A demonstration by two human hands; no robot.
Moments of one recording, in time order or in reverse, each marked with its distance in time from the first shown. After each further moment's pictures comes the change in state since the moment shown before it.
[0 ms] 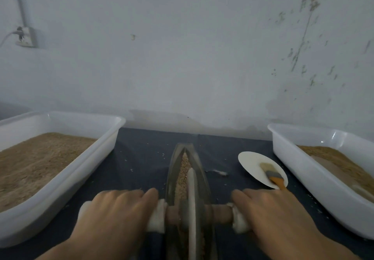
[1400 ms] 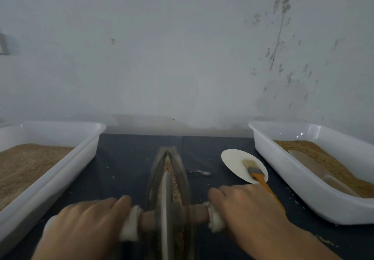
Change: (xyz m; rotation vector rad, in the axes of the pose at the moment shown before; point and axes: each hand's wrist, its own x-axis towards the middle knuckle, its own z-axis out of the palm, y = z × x) left_hand -0.003 -0.003 -0.002 -0.014 0.210 0.128; right_hand -0.004 0.004 0.013 0.082 0.178 -0.086
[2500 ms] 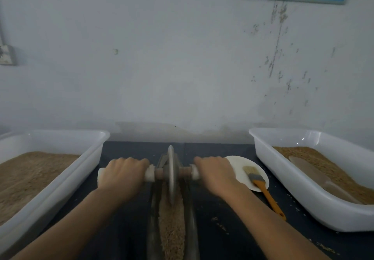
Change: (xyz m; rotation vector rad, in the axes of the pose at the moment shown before) left_hand 0.096 -0.019 0.023 0.223 -0.022 -0.201; right_hand 0.096 0.030 0.047 -0.026 -0.101 0.248
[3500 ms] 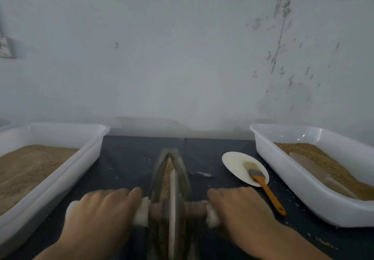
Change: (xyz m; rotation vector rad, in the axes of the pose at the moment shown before) left_hand -0.081 0.003 -0.023 -0.096 0.015 0.133; right_hand -0.095 -0.004 -0.019 0.109 -0.101 -0.154
